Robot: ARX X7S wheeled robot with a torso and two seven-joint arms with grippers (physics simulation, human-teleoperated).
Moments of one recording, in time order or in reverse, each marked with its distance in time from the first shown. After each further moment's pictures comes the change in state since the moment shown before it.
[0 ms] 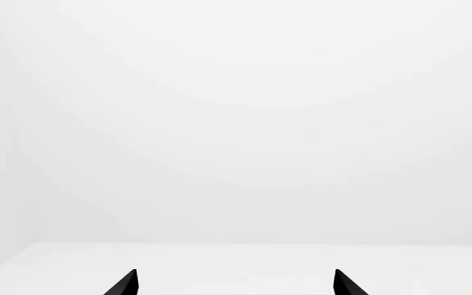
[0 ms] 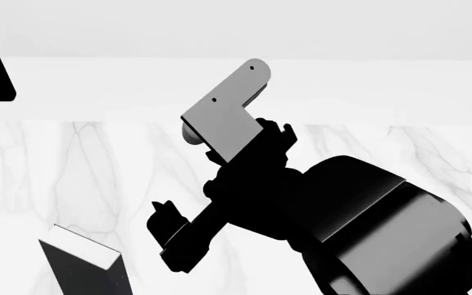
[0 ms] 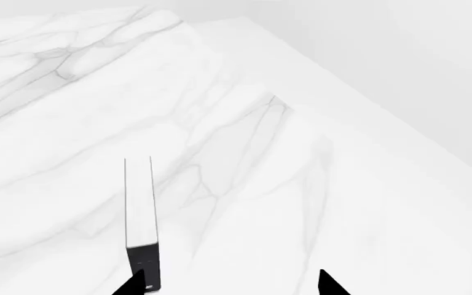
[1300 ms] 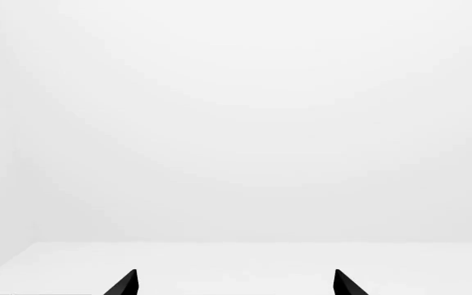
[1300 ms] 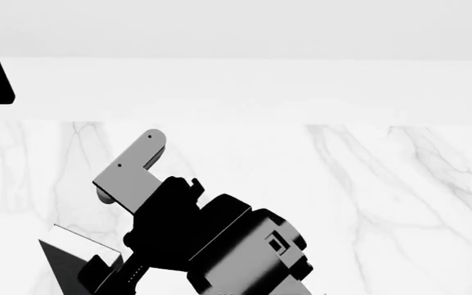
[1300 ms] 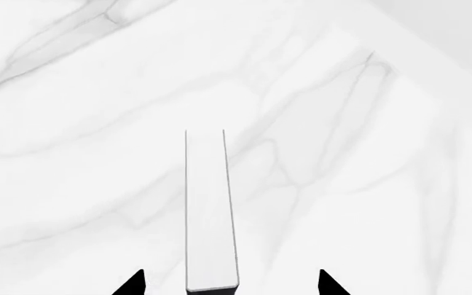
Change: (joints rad) left arm 0.003 -0.014 0.004 0.012 -0.026 -0.012 -0.021; right arm -0.025 -0.281 -0.304 0.516 -0.145 -0.357 -0.080
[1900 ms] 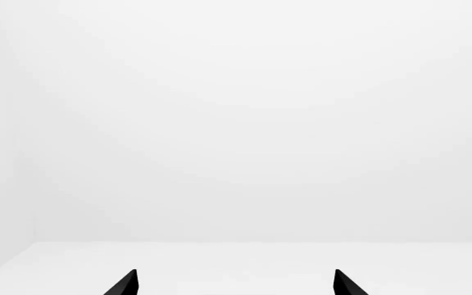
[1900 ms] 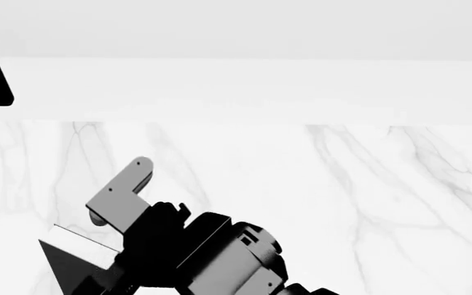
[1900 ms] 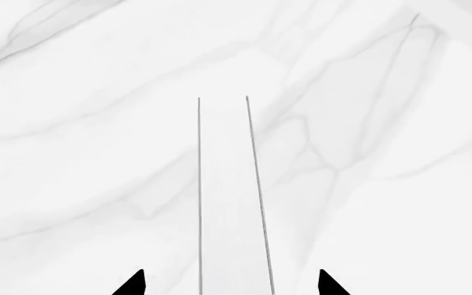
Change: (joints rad) left arm 0.006 -0.006 -0.004 0.008 -0.015 -0.001 -0.007; right arm 0.085 -0.064 -0.341 0.348 0.298 -0.299 0.063
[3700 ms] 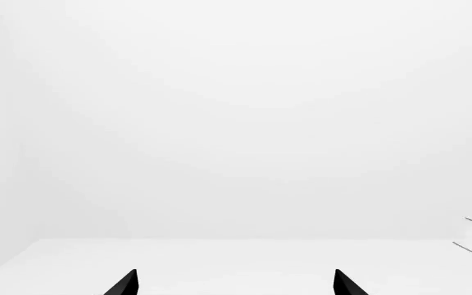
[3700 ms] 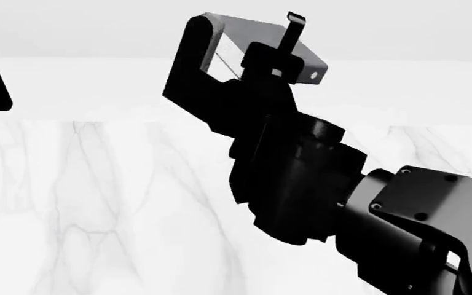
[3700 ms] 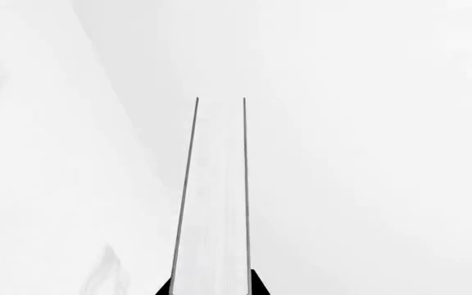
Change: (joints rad) left arm 0.018 -0.021 0.006 -0.007 -0.027 0.019 -0.021; right arm 0.484 0.229 -0.559 -0.200 -0.031 0.018 0.758
